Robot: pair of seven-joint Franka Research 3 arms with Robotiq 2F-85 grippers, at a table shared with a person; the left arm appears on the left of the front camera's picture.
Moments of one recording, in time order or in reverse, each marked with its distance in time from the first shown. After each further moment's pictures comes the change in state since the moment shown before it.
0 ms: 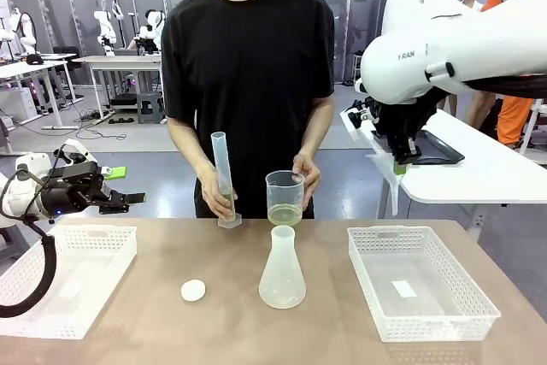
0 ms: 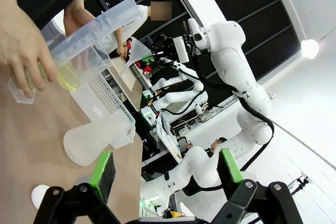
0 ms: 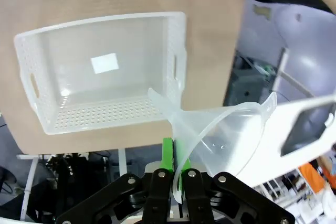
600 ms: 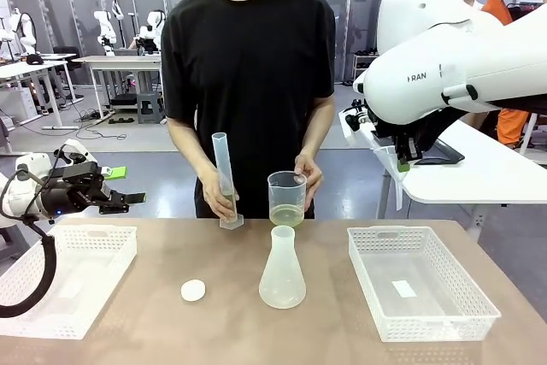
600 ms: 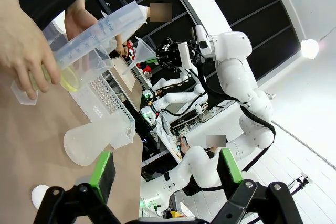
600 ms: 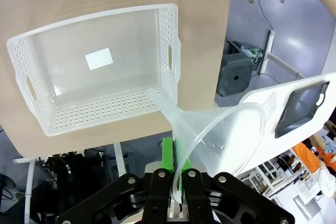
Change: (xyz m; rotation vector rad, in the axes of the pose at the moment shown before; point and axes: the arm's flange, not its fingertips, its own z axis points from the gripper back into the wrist) left arm 0.000 0.000 0.000 0.000 0.000 0.000; right arm 0.008 0.024 0.009 -0.072 0.050 -0.043
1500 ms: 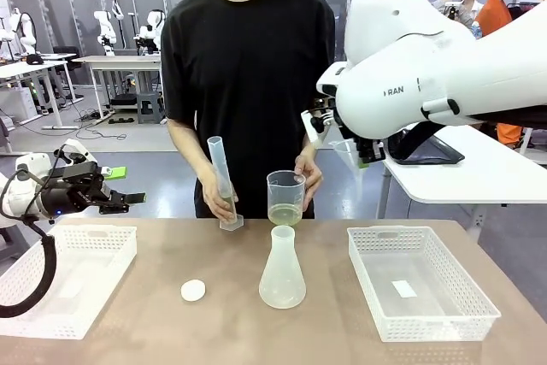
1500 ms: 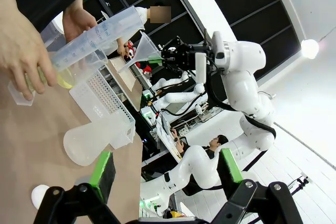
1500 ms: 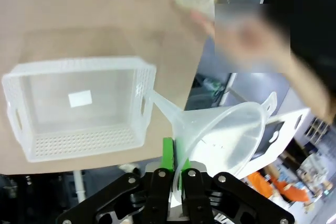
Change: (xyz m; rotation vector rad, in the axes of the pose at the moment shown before) left arm 0.000 0.000 0.000 0.000 0.000 0.000; right arm 0.077 0.022 0.031 -0.164 -0.116 0.193
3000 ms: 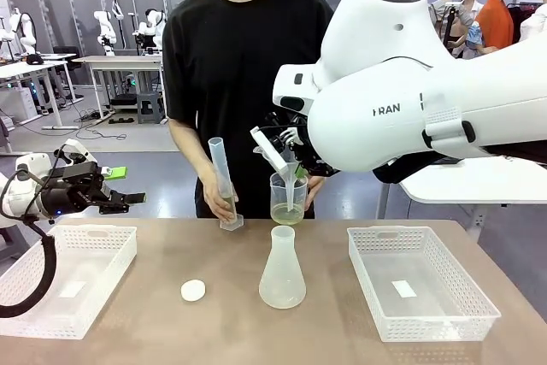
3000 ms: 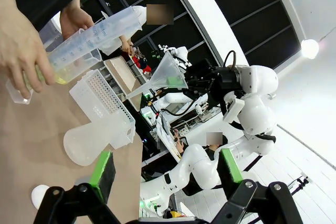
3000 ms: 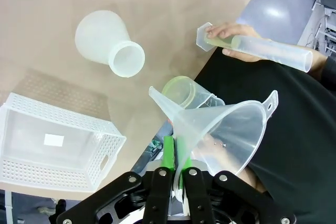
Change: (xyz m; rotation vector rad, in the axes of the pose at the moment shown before) left arm 0.000 0.000 0.000 0.000 0.000 0.000; right arm 0.071 0.049 0.043 -0.173 -0.258 0.368
